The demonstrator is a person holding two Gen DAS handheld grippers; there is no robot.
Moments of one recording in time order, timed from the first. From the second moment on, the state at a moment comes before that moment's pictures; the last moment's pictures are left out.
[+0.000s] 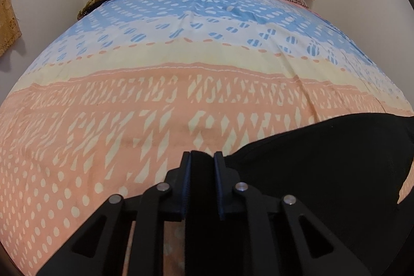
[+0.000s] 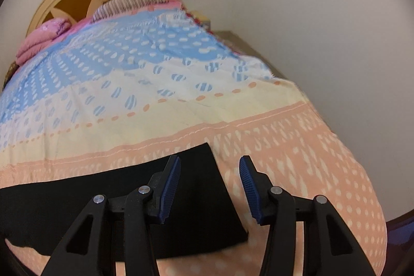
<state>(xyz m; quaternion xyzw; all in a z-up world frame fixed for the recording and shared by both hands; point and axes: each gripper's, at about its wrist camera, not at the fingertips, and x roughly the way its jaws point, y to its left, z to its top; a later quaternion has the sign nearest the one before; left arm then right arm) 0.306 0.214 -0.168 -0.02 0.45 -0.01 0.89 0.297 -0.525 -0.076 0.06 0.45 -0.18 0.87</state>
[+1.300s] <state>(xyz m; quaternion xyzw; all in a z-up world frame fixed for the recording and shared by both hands) 0.281 0.225 -0.116 -0.06 0.37 -0.06 0.92 0.250 -0.505 -0.015 0.04 0.37 -0.10 0.92</state>
